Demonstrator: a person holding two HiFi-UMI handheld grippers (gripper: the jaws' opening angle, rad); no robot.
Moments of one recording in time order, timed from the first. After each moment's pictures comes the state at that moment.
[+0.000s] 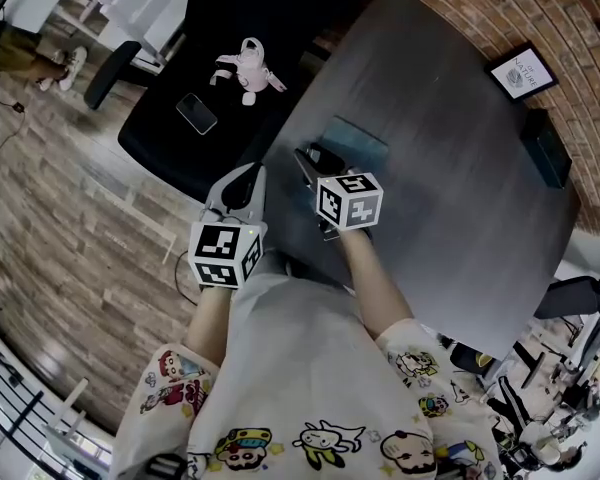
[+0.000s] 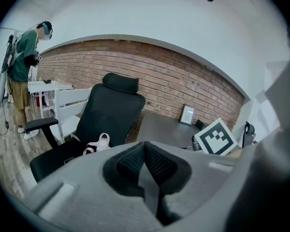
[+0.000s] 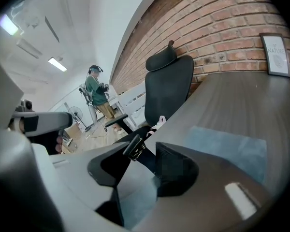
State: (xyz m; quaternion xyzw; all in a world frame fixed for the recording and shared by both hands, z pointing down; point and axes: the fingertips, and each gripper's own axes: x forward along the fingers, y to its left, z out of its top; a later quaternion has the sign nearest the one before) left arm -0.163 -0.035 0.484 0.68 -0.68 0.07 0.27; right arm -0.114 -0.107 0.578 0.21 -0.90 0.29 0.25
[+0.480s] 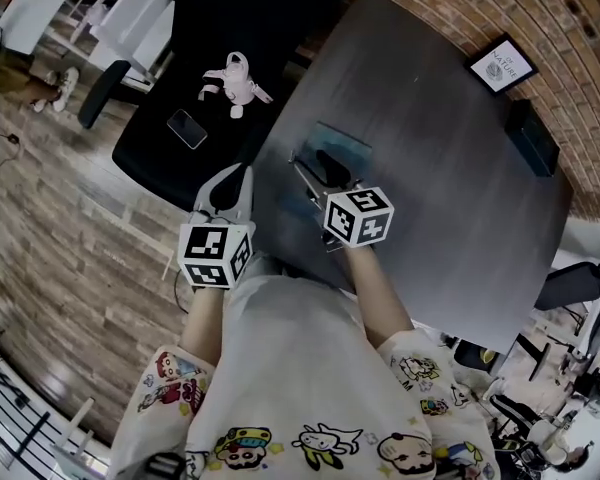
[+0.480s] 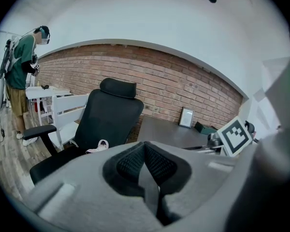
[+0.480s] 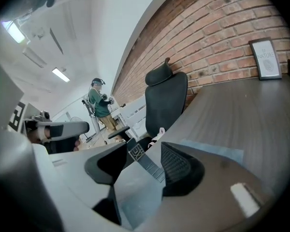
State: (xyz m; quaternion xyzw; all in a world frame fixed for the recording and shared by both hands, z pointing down) left arm -0.165 -0.045 0.464 0.69 -0.68 0.07 0.25; right arm -0.082 -0.113 0.530 0.23 -0.91 0.29 0.18
